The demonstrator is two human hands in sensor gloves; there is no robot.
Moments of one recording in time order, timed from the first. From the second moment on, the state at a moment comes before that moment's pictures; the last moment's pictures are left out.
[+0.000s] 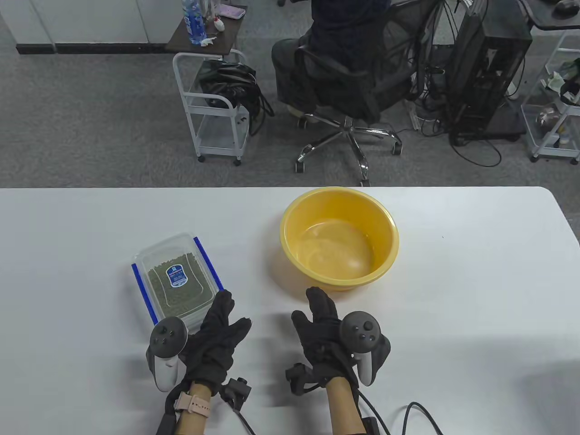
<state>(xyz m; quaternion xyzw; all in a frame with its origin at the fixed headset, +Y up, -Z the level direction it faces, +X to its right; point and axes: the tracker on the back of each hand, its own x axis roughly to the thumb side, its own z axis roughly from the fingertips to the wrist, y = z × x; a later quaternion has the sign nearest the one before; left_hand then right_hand) -0.204 -0.761 -0.274 -0.06 -0.04 0.63 0.77 0.080 -0.754 -0.285 -0.05 -0.05 0.84 0.54</state>
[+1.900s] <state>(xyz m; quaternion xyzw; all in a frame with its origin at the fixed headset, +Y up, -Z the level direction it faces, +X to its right) -0.314 -0.751 -0.268 -0.12 0.10 0.70 0.70 0.083 -0.766 -0.290 -0.07 0.00 0.82 0.57</state>
